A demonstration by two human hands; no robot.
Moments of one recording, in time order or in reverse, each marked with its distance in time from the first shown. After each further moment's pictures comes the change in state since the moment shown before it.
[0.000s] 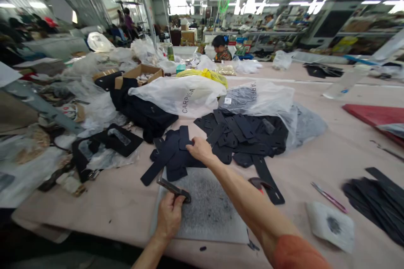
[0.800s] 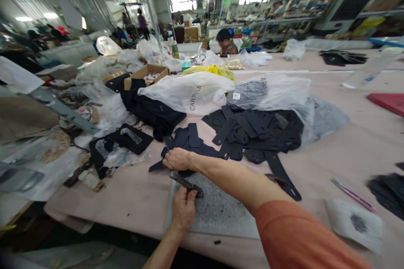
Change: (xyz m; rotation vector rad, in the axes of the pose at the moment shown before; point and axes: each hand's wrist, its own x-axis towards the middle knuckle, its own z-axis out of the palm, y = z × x) left_hand 0.002 0.004 -0.001 0.079 0.008 0.024; right_hand -0.002 -0.085 0.053 -0.358 -0.263 -1.140
